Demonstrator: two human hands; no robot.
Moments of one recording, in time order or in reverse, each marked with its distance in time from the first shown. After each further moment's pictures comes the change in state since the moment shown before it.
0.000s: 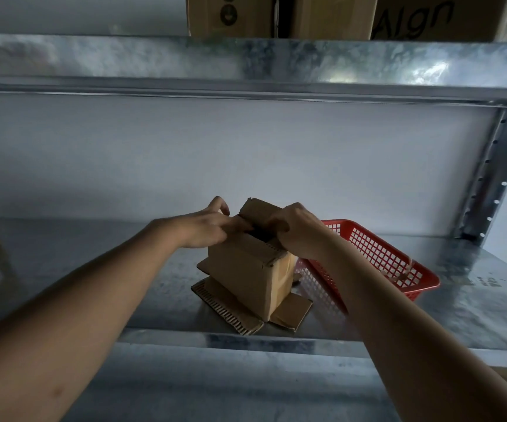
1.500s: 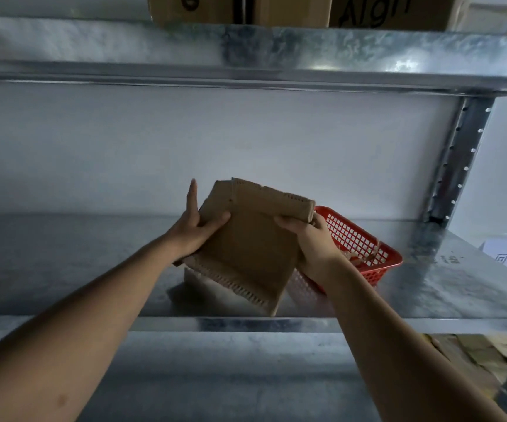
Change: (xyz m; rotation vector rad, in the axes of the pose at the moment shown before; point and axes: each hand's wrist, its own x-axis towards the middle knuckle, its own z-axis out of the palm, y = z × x) left_hand 0.004 0.007 0.060 -0.593 0.333 -0.102; right_hand -0.064 0.029 0.017 1.515 0.269 0.275
